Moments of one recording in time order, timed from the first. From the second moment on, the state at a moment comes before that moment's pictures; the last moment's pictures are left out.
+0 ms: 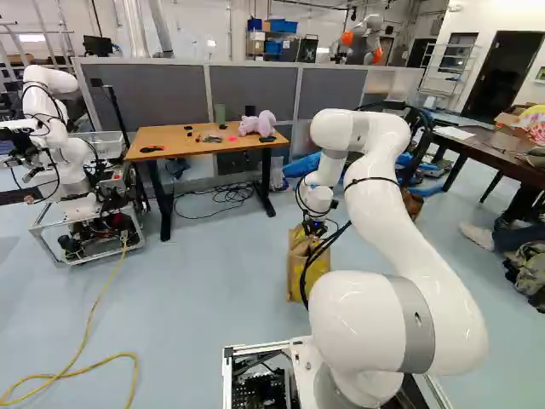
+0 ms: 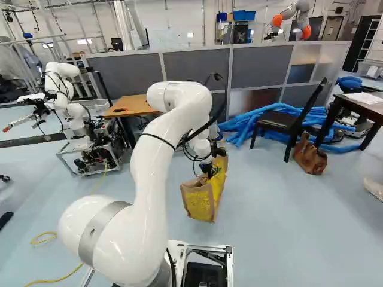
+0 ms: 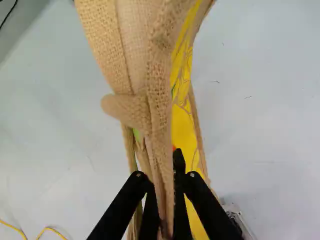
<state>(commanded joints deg) -13.3 -63.5 -73.5 30.7 3.4 -17.4</state>
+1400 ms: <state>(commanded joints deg) -13.3 -49.0 -63.7 23.9 3.4 -17.4</state>
